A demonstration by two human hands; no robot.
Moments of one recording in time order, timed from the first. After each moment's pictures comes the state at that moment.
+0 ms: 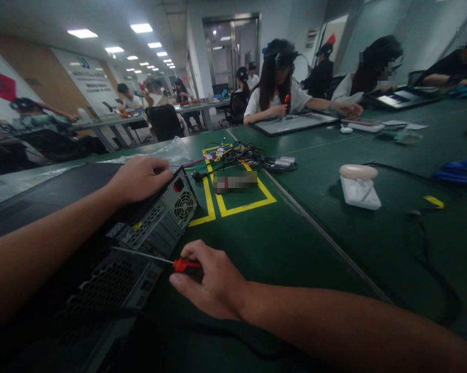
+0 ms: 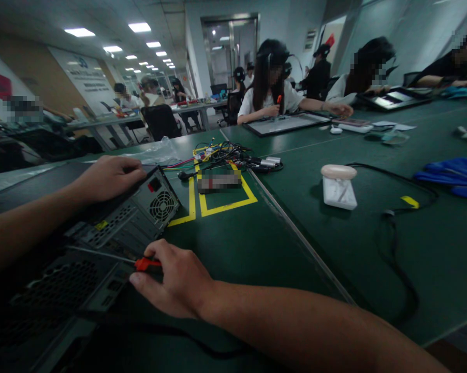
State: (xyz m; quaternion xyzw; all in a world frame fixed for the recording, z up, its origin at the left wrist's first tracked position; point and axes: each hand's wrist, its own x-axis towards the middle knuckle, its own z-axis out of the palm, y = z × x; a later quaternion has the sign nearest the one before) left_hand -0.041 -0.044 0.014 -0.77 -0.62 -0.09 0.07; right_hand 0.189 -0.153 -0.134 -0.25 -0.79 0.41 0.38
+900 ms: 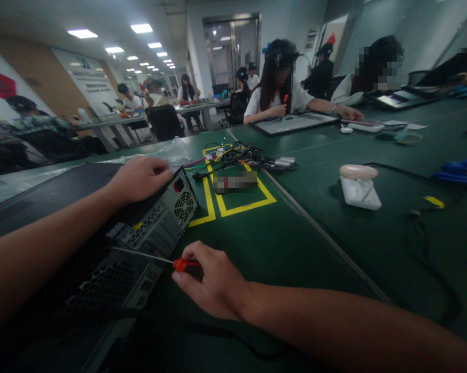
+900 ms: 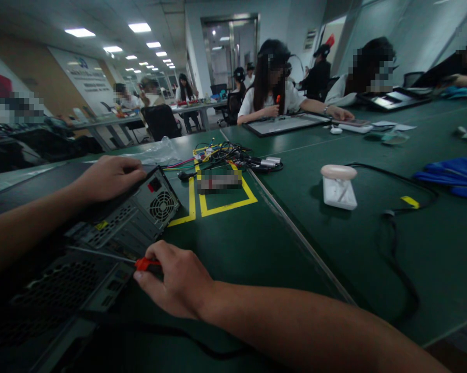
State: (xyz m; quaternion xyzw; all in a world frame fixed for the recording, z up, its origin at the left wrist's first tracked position) left_hand -0.045 -0.042 0.012 -0.78 -0.62 -0.09 0.08; right_hand 0.188 -0.153 -0.135 -0.25 -0.79 0.41 0.37
